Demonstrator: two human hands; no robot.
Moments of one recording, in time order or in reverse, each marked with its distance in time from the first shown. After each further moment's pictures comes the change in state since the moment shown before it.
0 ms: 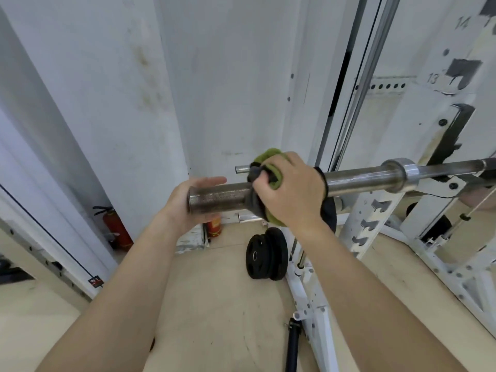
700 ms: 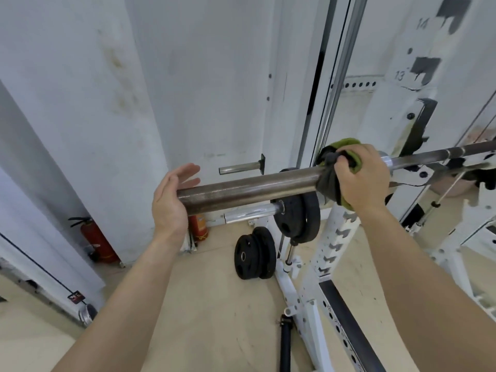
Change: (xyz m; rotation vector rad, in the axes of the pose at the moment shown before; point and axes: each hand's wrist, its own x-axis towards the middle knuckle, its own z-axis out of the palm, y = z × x) left_hand -0.022 -0.017 0.026 0.081 0.308 0.577; right_hand 0.002 0.130 -0.069 -0.065 0.153 0.342
